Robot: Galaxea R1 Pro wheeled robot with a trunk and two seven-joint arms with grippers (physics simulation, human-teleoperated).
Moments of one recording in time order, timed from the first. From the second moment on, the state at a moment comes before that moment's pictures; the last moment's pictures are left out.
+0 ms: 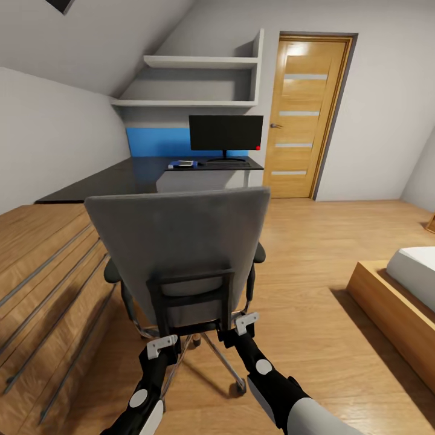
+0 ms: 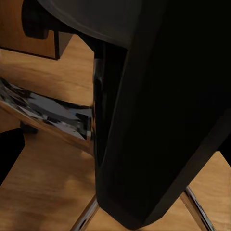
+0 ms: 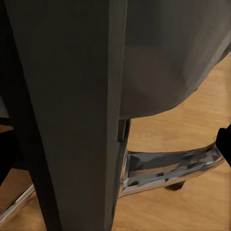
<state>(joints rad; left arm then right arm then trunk) -0.33 -0.08 -0.21 -0.78 0.28 -0.24 0.23 -0.62 0.17 0.37 -0.38 -0.02 -0.39 -0.04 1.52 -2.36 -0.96</state>
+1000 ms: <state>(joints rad) -0.33 -0.08 -0.21 -0.78 0.28 -0.24 0.23 -0.62 0.17 0.38 -0.38 -0.02 -0.39 -0.04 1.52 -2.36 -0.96</state>
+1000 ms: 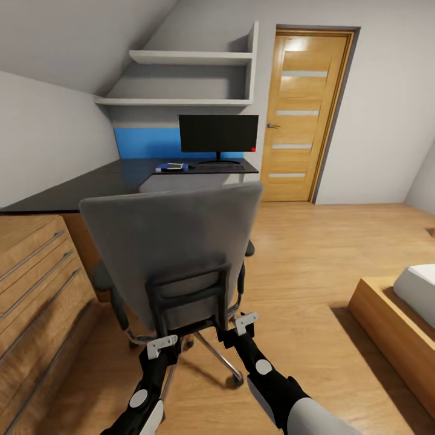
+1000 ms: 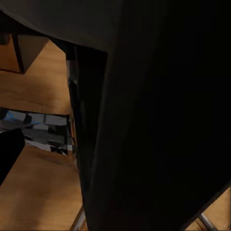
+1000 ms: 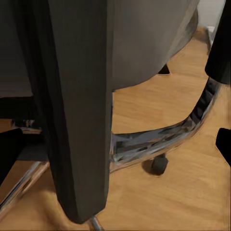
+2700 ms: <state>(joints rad) -0.33 -0.08 -0.21 -0.78 0.28 -0.24 0.23 -0.62 0.17 0.37 -0.38 -0.02 -0.39 -0.04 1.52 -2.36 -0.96</state>
